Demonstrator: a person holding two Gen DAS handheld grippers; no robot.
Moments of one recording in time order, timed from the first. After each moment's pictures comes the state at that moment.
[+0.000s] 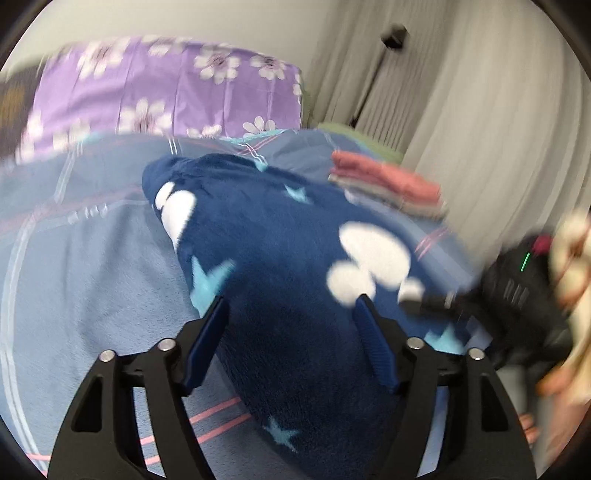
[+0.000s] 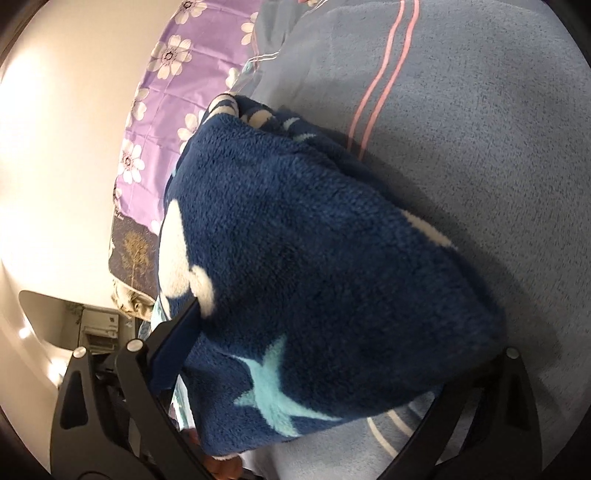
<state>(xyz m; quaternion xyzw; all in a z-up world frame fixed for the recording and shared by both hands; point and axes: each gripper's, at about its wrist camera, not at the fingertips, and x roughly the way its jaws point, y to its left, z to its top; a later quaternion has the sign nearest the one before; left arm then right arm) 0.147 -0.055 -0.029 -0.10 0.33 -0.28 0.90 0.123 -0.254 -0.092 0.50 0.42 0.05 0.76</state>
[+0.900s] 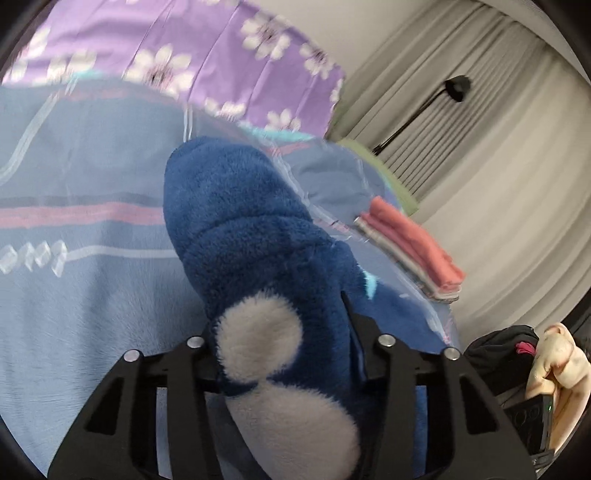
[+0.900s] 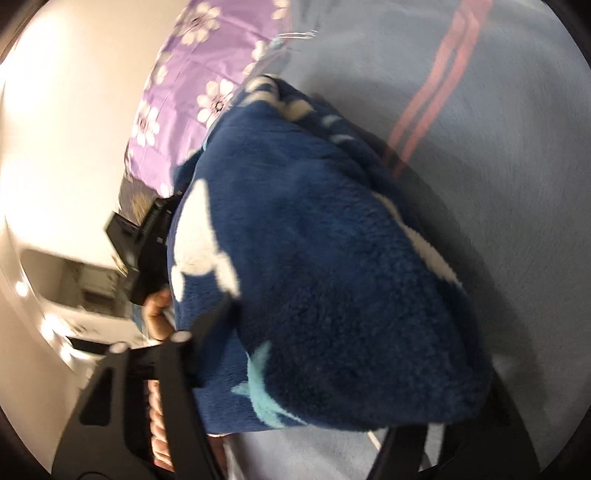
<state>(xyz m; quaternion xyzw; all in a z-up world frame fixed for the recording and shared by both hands) 0.336 -0.028 -0.046 -0.21 0.36 -0.30 0.86 0.125 -0.269 -0.066 0.42 0.45 0.10 0.78</state>
